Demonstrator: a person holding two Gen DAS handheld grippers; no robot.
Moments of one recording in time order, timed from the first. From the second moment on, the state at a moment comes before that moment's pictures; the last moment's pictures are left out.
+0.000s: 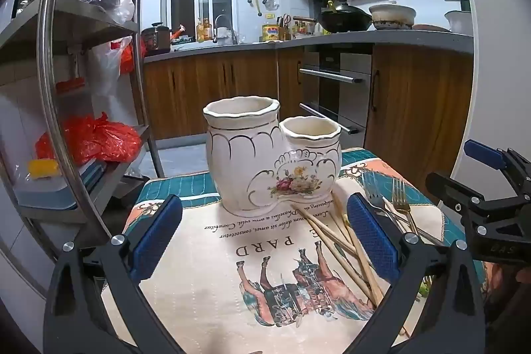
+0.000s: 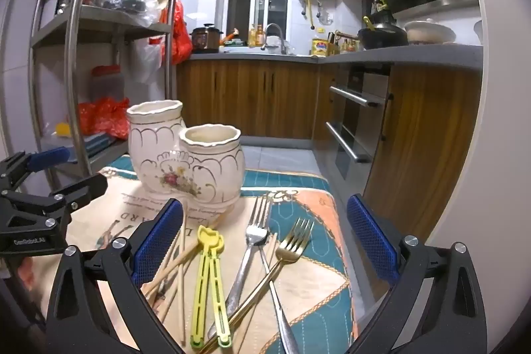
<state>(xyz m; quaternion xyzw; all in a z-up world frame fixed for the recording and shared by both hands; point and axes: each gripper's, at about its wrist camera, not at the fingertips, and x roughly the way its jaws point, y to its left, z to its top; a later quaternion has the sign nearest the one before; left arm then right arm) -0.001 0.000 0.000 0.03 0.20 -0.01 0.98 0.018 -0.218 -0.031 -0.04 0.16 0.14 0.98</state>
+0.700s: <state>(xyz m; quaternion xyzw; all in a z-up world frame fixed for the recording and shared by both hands) -0.006 0.002 0.003 0.03 0.20 0.00 0.98 0.019 -0.216 -0.033 -0.05 0.17 0.14 0.97</state>
